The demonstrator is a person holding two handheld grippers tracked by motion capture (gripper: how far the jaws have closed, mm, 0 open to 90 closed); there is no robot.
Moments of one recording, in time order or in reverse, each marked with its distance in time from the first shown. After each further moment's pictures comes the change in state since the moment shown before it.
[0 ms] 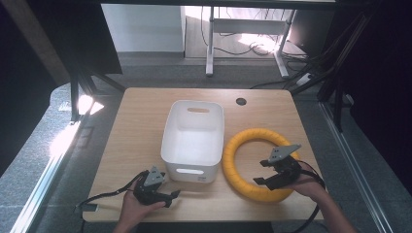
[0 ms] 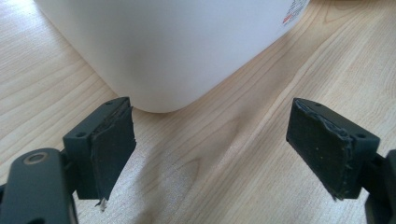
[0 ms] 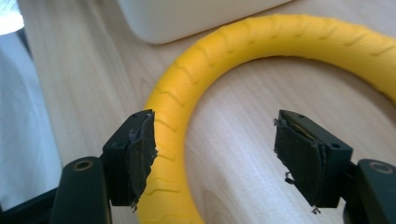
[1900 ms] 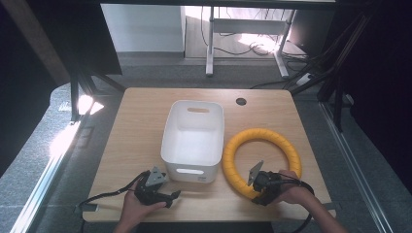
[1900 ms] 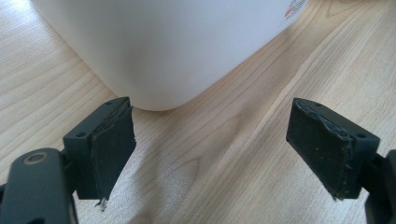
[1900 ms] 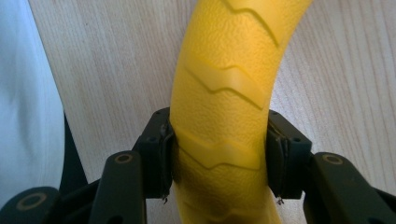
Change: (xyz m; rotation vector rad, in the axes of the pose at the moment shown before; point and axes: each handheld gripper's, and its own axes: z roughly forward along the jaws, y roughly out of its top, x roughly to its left) left arm 0.000 -0.001 0.004 0.012 -0.001 0.011; right arm 0.028 -0.008 0.060 0.457 0.081 -0.200
